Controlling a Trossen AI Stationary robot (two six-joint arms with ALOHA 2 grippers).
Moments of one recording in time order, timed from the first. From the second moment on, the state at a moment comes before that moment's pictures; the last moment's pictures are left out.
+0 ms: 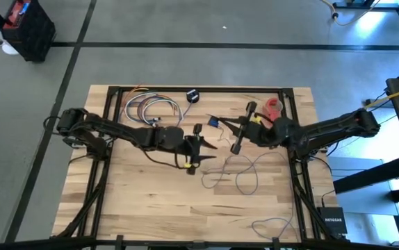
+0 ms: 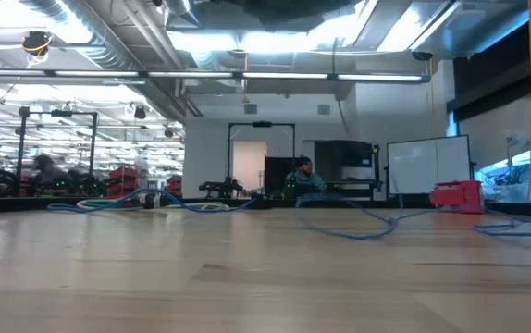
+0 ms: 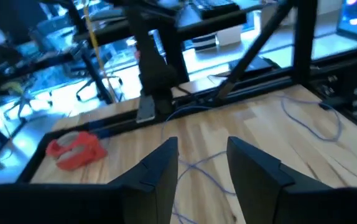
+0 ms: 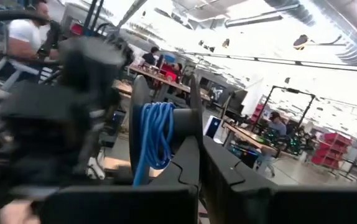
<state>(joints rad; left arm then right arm) -0.11 1.60 1.10 0.28 -0.06 0.23 0.14 1.13 0.72 0.67 0.40 -0.49</state>
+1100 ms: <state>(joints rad) -0.11 1.75 1.10 0.52 -0.12 0.19 0.26 1.14 0.64 0.76 0.31 -0.50</state>
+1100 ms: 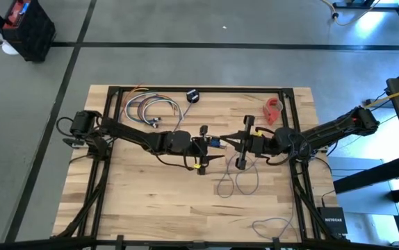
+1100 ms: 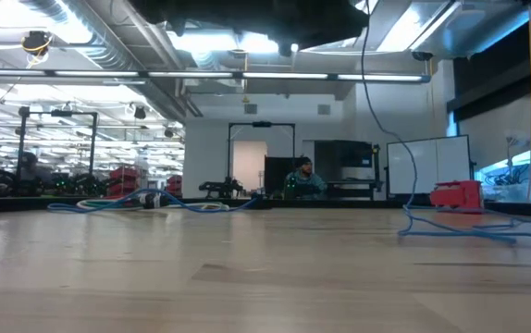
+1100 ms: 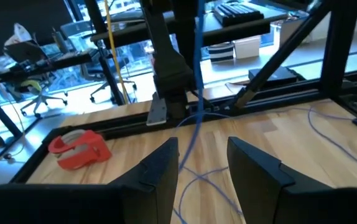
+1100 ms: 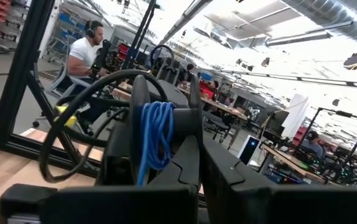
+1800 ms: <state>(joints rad) -0.08 1.83 1.10 0.67 -0.12 0.21 0.26 1.14 0.64 0.76 0.27 -0.49</state>
